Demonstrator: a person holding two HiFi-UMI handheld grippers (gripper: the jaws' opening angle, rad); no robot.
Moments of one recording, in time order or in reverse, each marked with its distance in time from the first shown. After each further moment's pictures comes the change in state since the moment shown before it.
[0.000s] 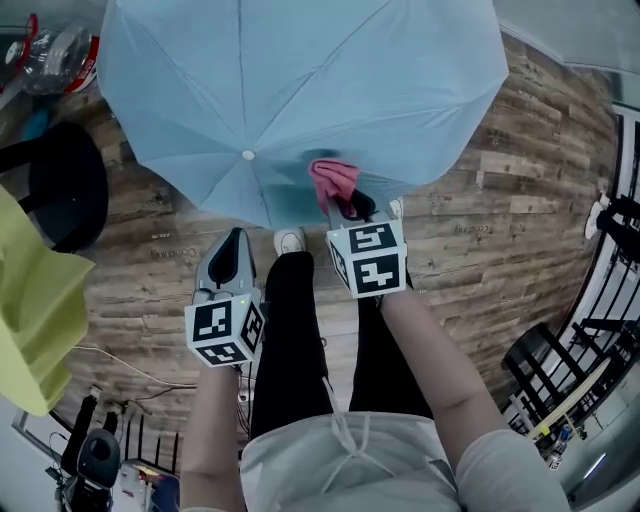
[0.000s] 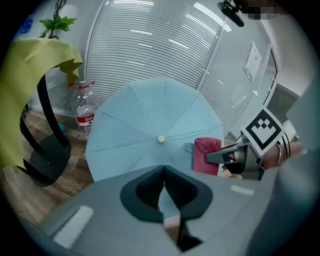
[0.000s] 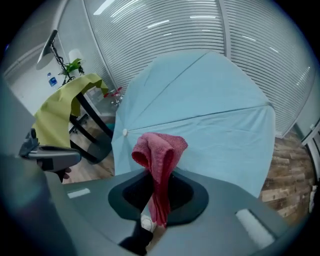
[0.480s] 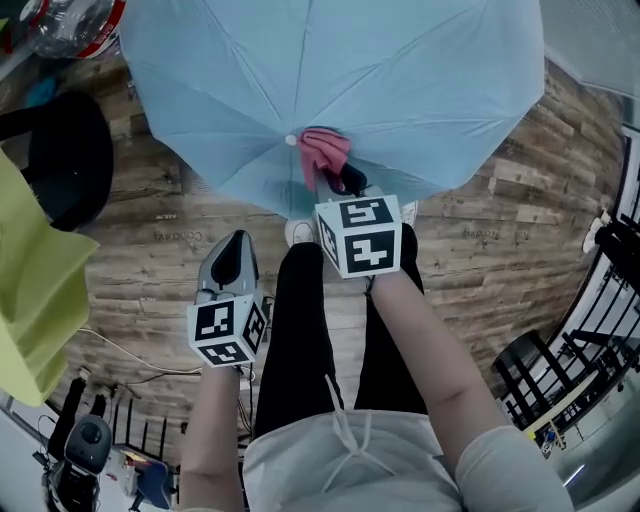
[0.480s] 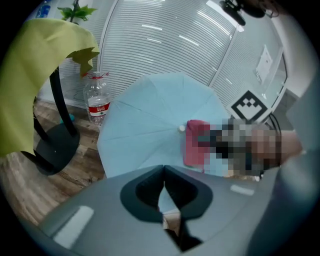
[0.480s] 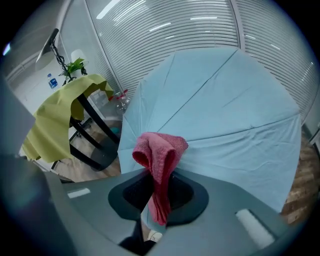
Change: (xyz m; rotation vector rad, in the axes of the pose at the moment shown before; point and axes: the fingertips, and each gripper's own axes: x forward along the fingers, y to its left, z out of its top) left arm -0.014 0.063 -0.037 -0.076 0.051 0.039; right arm 0.052 0.071 0.044 0.002 -0.044 0.055
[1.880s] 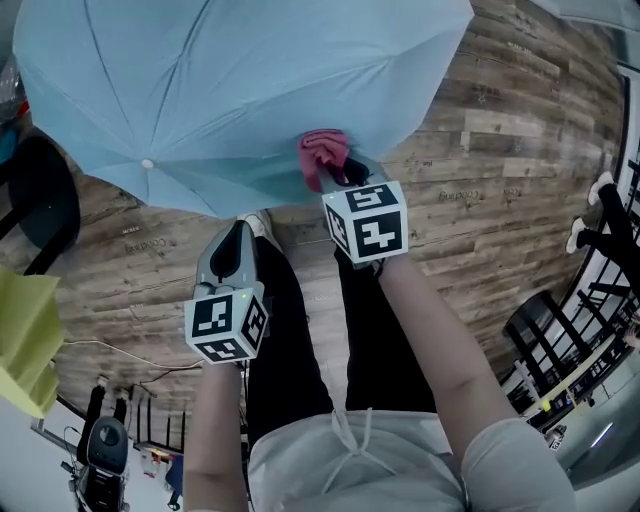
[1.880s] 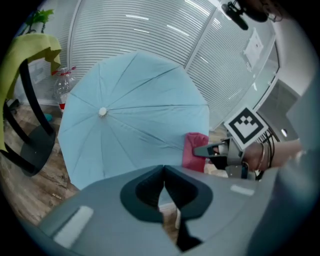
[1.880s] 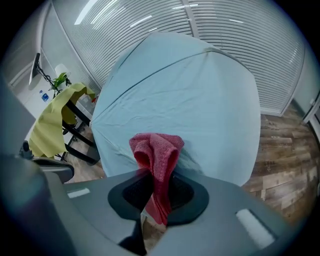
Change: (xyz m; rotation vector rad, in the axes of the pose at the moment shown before) left arm 0.079 -0.212 -0.020 0.079 0.087 -0.085; right arm -0.055 -0.217 -0.101 0.123 0.094 0.001
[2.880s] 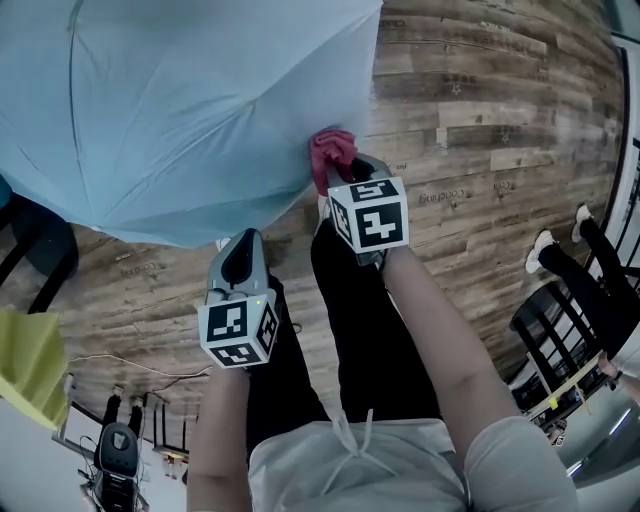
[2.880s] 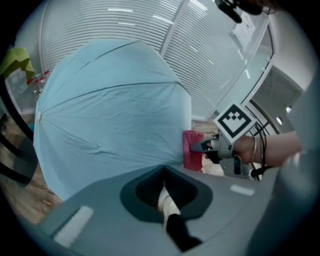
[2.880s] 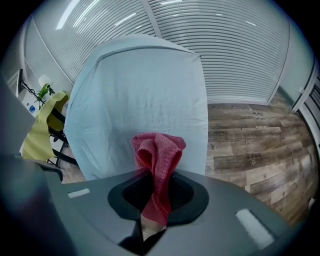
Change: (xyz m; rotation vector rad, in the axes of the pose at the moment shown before) left arm 0.090 -0.150 0.003 0.102 0.084 -0.034; right arm -0.017 -0.185 -0.024 0.104 0.044 -0.058
